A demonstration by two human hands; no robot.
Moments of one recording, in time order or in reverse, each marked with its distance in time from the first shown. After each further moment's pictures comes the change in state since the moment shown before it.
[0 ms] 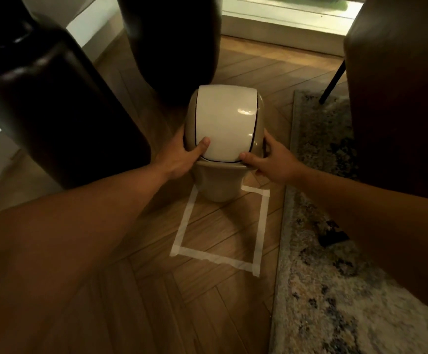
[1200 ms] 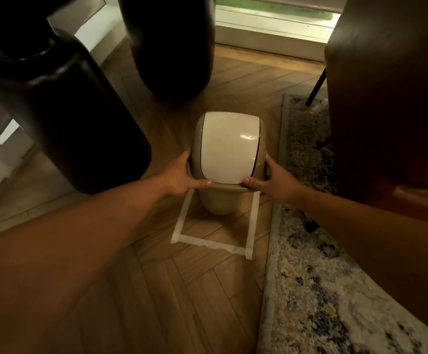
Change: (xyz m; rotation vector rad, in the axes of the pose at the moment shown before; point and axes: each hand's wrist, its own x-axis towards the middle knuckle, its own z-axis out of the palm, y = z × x) left_hand -0.076 0.014 -0.003 0.146 -0.266 -0.113; right_hand -0.099 -0.006 -0.003 -0.009 -0.077 0.110
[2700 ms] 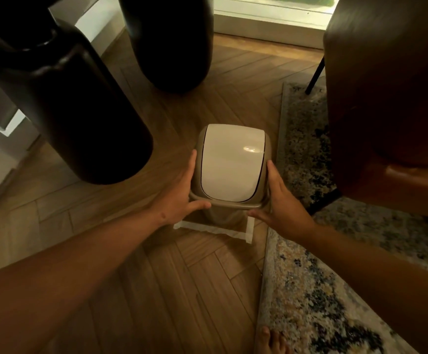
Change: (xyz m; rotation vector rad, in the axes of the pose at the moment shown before) left_hand -0.077 -0.027 0.044 0.096 0.072 0.313; right_hand -0.099 0.028 0.039 -0.413 0.146 -0.227
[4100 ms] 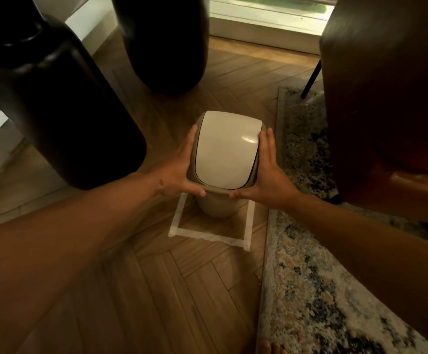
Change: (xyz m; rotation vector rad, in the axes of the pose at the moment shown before) left_hand 0.073 -0.004 -0.042 0.106 -0.132 0.088; right_hand 0.082 -0.012 -0.009 -0.004 0.108 -0.077
